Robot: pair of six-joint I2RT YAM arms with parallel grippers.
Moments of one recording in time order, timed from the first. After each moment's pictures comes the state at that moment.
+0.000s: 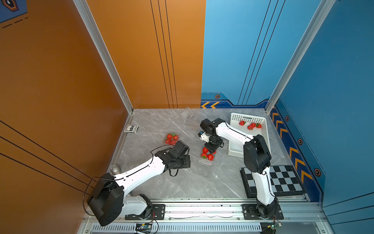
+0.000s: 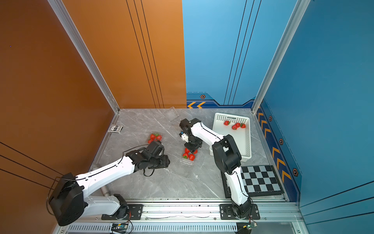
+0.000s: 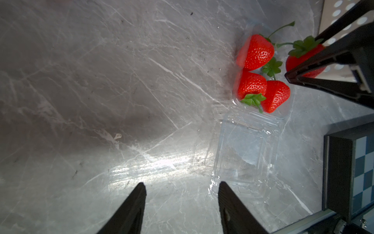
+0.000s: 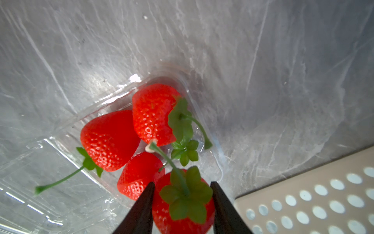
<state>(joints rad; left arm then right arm) -0.71 1.30 0.82 -0.58 0.00 -0.75 0.62 2.15 1.80 -1.23 0.03 -0.19</state>
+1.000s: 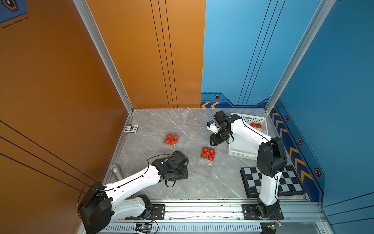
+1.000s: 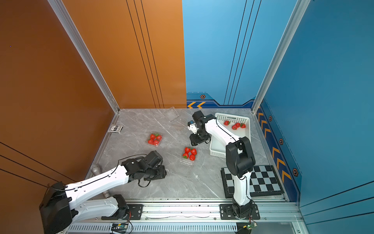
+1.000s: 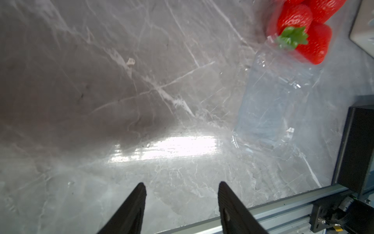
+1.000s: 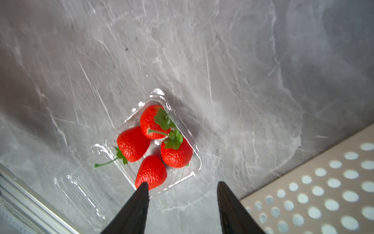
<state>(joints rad) -0.87 1.16 0.70 -0.71 -0.01 -0.96 0.45 1.97 1.67 -1.04 -0.25 -0.08</state>
